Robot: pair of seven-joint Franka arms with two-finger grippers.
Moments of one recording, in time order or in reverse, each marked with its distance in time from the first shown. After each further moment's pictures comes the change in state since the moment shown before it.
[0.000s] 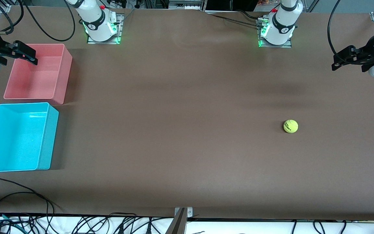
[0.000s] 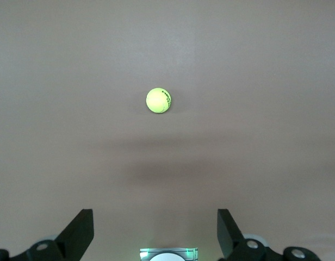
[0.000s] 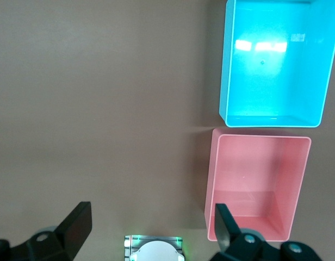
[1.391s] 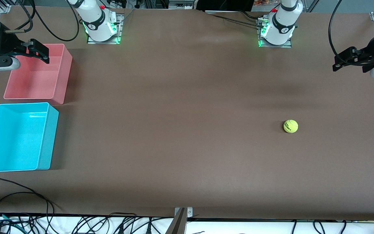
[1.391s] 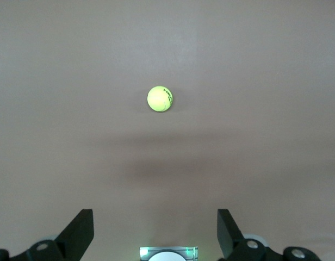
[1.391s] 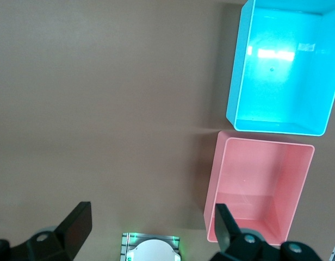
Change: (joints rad) left arm 0.006 0.012 0.002 0.001 -0.001 -0.003 0.000; right arm 0.000 0.002 0.076 0.000 -0.020 -0.005 0.004
